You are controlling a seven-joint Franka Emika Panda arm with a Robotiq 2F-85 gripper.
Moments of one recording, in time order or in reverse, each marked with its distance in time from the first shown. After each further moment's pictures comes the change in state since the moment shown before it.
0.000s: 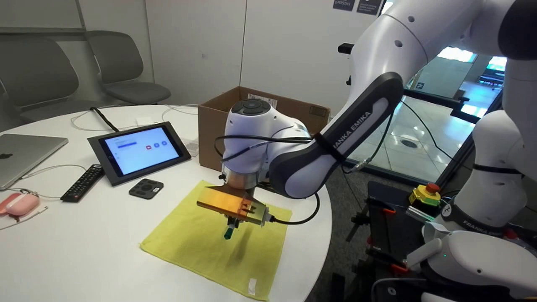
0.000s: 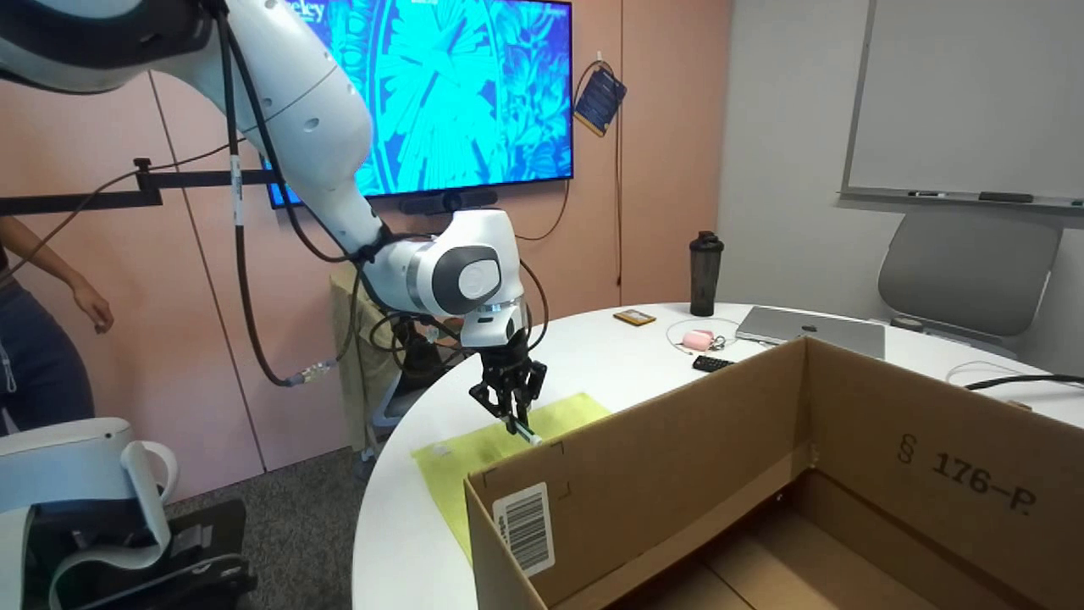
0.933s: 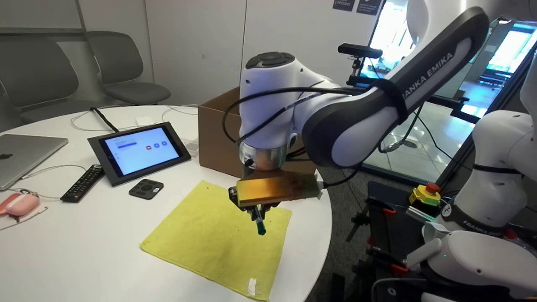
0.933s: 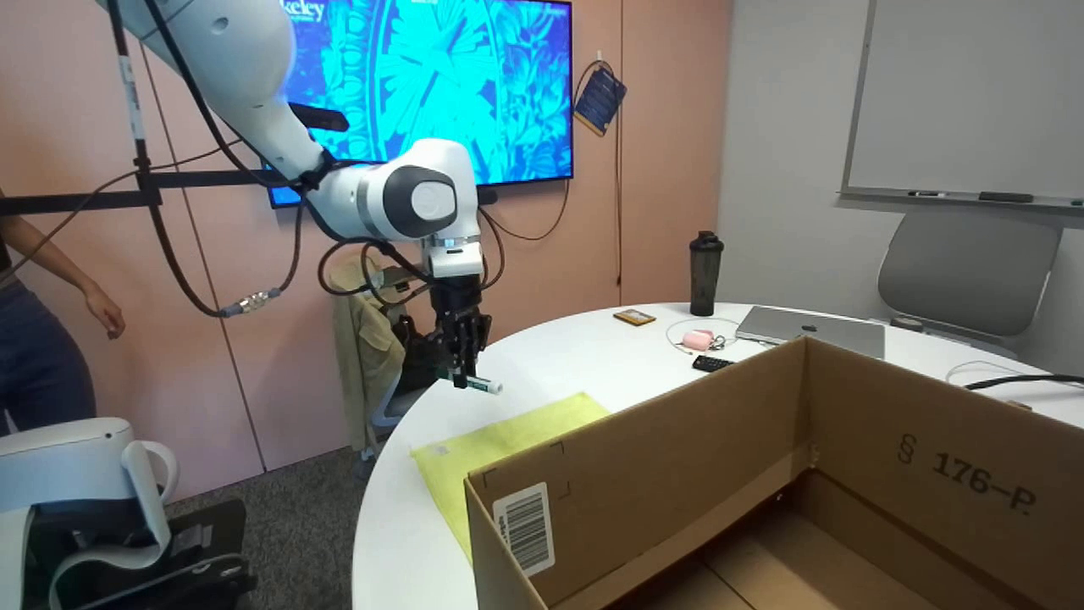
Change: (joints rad) arm 0.002 -0.254 0.090 -0.114 -0.001 -0.249 -0.382
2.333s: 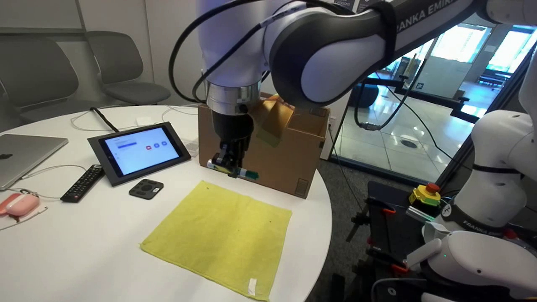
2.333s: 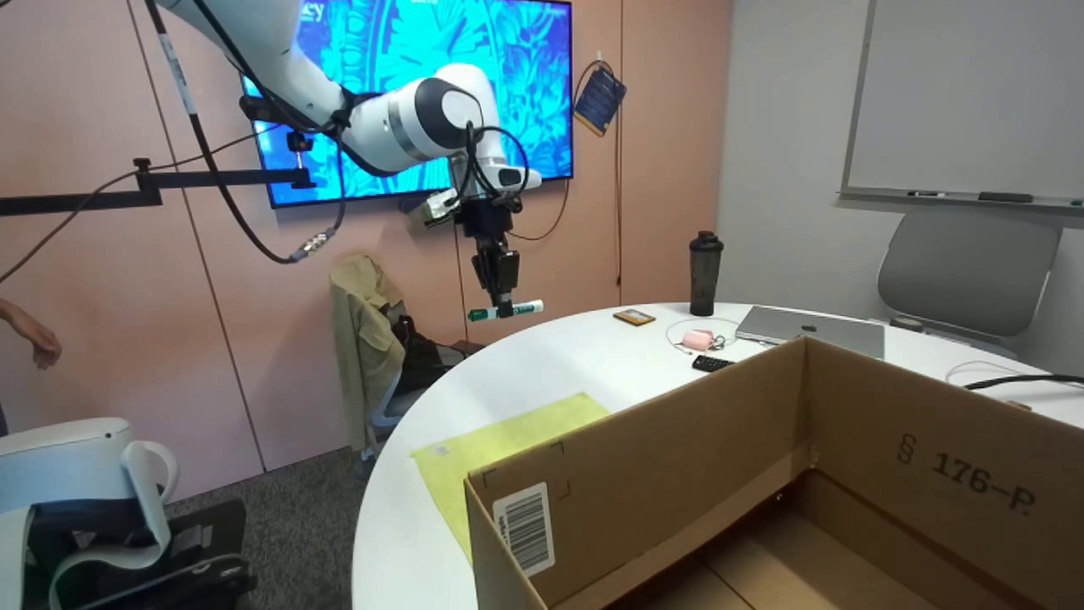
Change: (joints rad) arm 0.041 0.031 -0.046 0.327 -0.107 -0.310 -0.989
